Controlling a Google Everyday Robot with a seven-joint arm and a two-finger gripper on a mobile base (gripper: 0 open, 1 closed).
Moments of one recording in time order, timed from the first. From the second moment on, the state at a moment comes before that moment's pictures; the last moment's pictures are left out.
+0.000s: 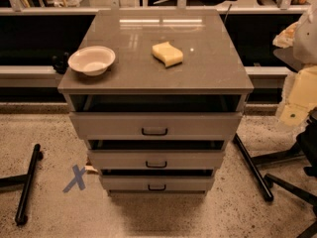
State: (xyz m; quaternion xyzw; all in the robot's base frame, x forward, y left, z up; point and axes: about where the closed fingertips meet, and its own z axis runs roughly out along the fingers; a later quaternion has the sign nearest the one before) arm 0.438 -0.216 0.978 -0.60 0.78 -0.04 0.16
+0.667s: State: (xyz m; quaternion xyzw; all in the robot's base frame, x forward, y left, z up) arm 0.437 -0.213 0.962 -0.61 0.78 -0.01 0.16
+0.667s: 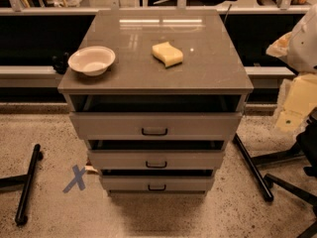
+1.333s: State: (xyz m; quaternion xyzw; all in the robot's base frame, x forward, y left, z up) arm 0.416 -0.158 0.822 -0.63 0.76 0.09 0.14
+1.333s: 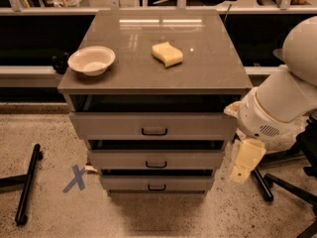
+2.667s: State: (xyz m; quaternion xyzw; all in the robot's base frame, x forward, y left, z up) arm 0.428 -0.129 0.685 -0.64 0.74 0.14 0.16
